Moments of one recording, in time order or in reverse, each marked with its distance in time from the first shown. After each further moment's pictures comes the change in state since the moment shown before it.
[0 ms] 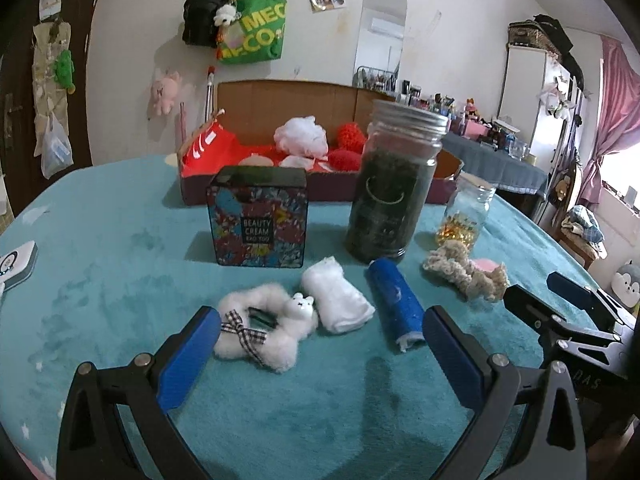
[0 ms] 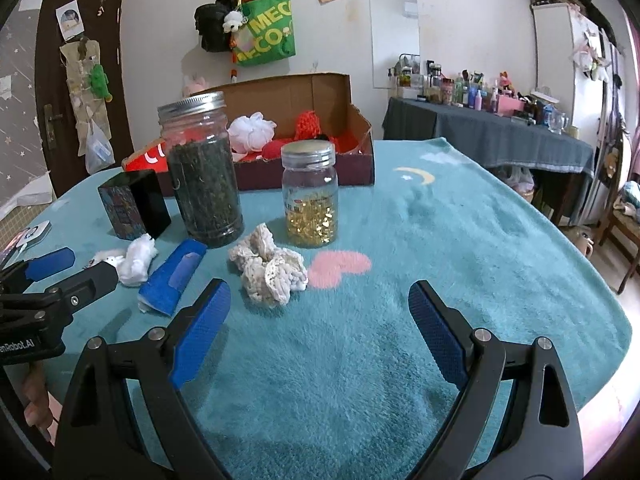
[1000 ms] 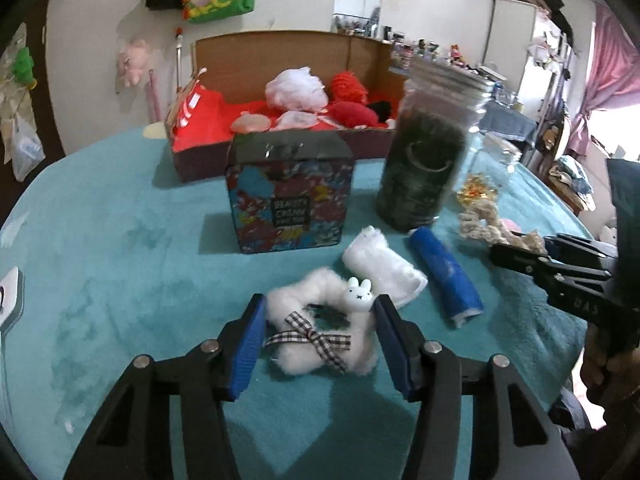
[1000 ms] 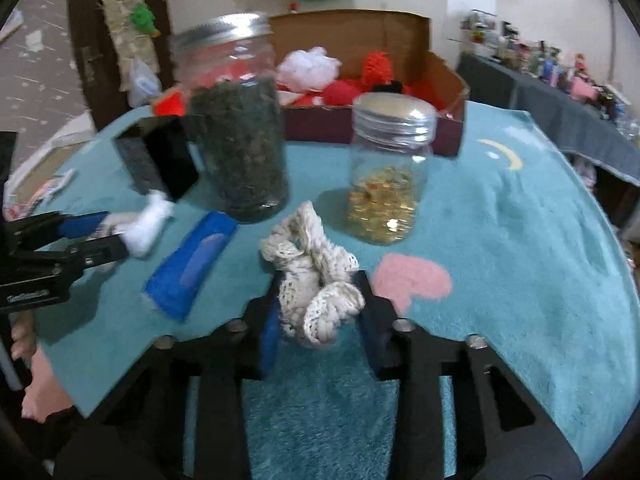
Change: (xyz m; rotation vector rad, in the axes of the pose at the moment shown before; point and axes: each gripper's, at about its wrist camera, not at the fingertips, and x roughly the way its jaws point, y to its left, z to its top) left arm 0.020 0.033 0.023 0.102 0.203 -0.070; right arm 0.054 0.013 0.025 -0.111 0.248 0.247
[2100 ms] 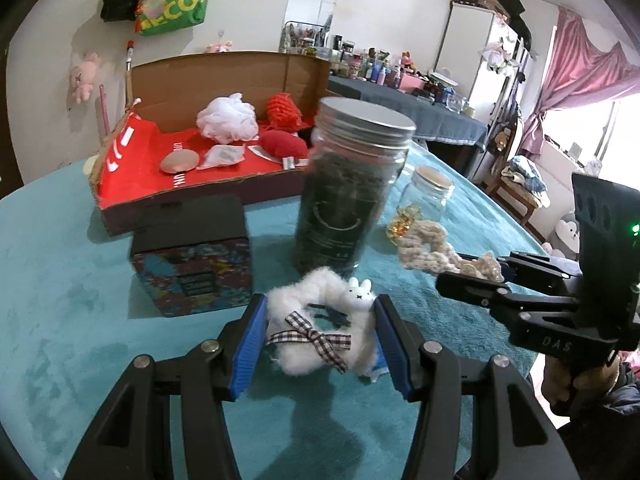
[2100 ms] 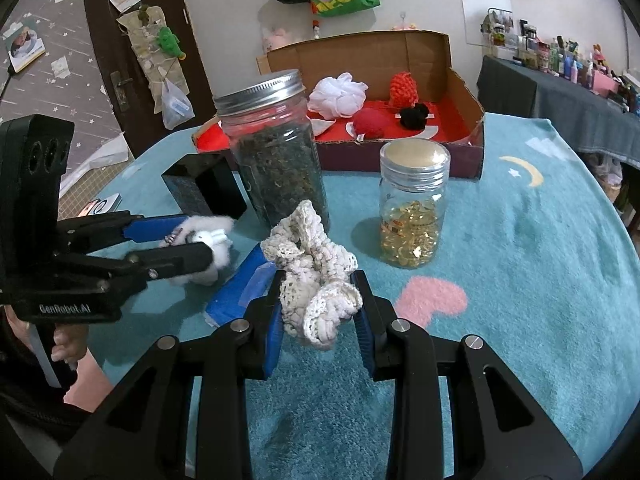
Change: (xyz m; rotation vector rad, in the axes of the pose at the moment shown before) left arm 0.002 -0.023 0.036 0.032 -0.019 -0.189; right arm -0.025 0.002 0.014 0.011 -0.045 0.092
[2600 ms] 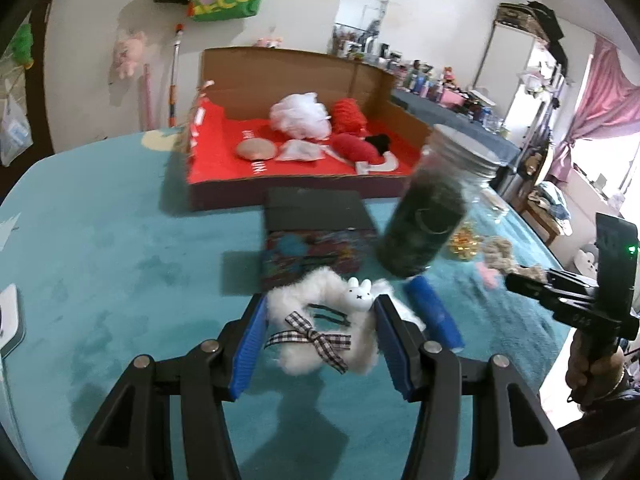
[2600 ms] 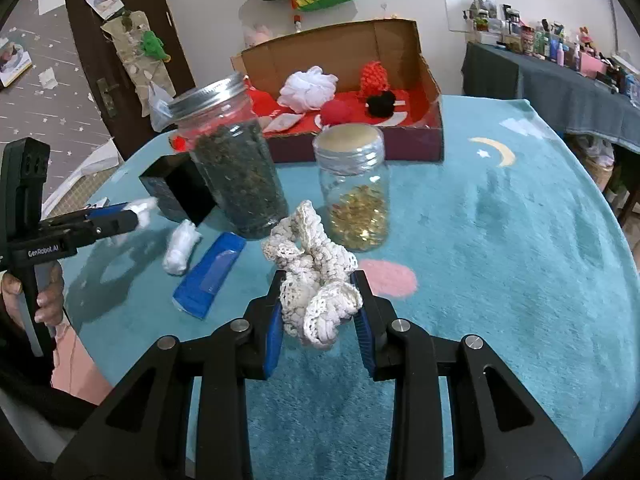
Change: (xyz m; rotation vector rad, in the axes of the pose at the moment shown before) left arm -0.026 0.058 -0.010 -0.113 -0.004 0.095; right arm -0.009 -0.034 -0.006 0.053 0.031 -0.021
